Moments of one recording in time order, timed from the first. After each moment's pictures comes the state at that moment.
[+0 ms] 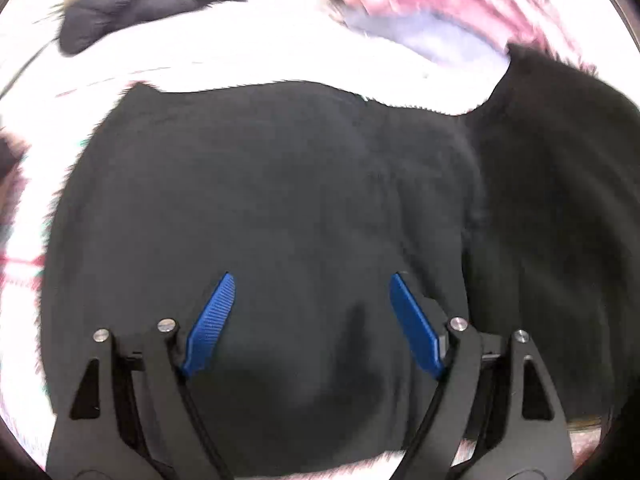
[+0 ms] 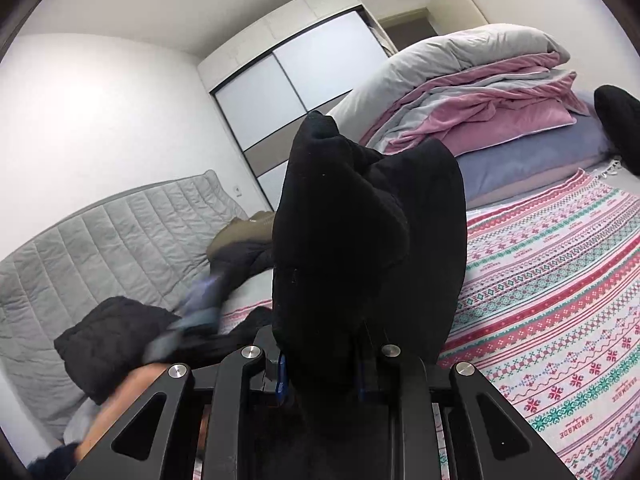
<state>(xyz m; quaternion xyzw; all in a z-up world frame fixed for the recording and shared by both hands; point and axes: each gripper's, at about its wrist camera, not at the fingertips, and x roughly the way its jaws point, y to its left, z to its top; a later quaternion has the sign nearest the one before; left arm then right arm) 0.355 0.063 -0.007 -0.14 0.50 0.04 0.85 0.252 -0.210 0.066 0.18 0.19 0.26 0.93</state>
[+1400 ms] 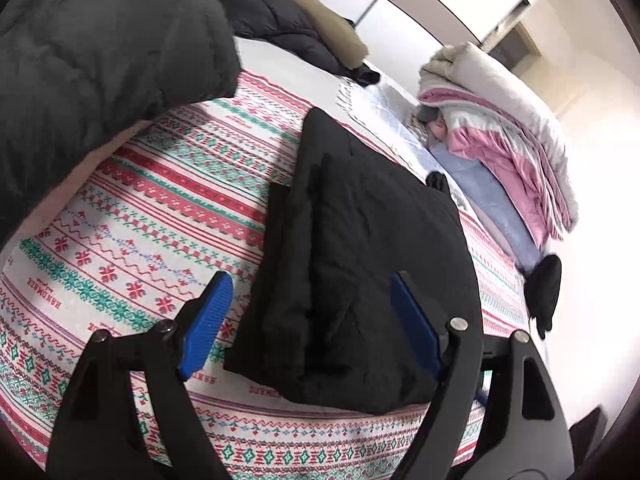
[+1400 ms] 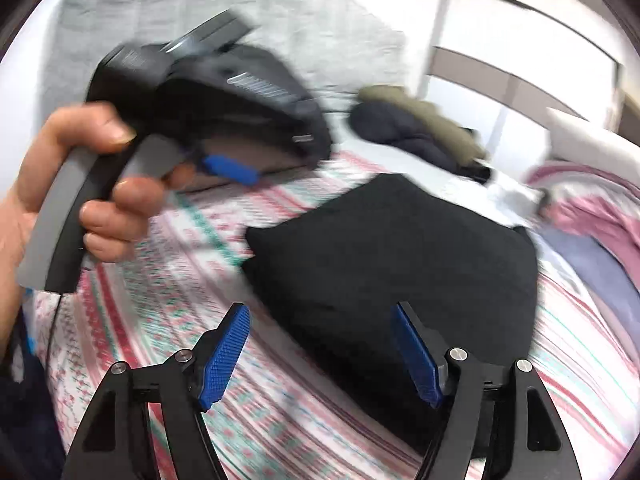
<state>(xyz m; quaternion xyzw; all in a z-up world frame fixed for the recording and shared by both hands) 0.176 0.251 -0.003 -0.33 0.36 0.08 0.87 0.163 0.054 0.016 -0.25 0.24 0.40 0.85</state>
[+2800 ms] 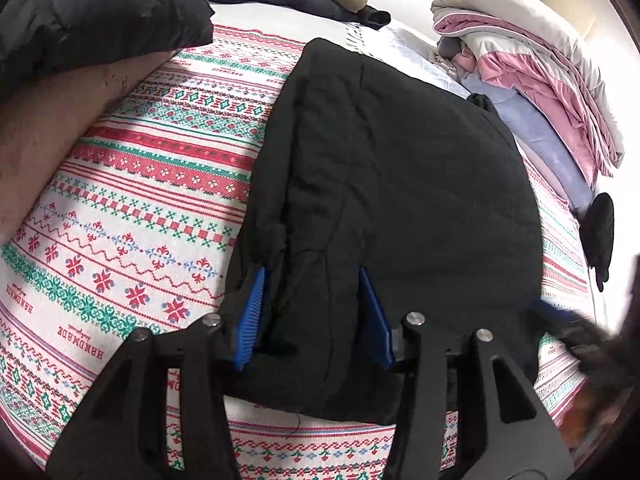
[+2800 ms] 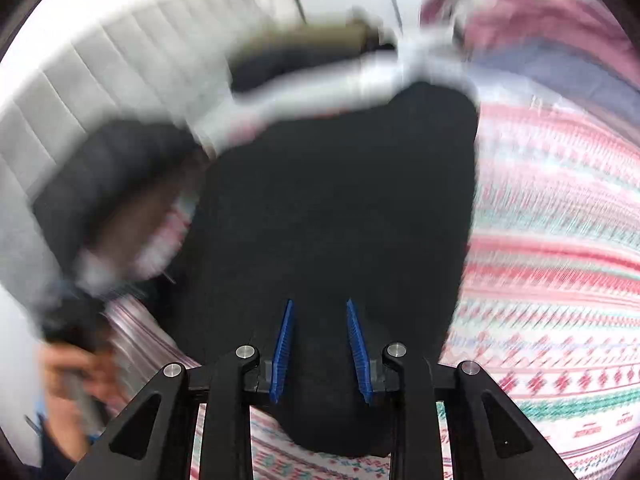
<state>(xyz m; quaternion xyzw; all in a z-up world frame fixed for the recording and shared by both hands) 0.218 0.218 -0.059 -0.24 0.44 0.11 0.86 0.308 -0.005 -0.004 -0.05 0.47 0.32 0.82</state>
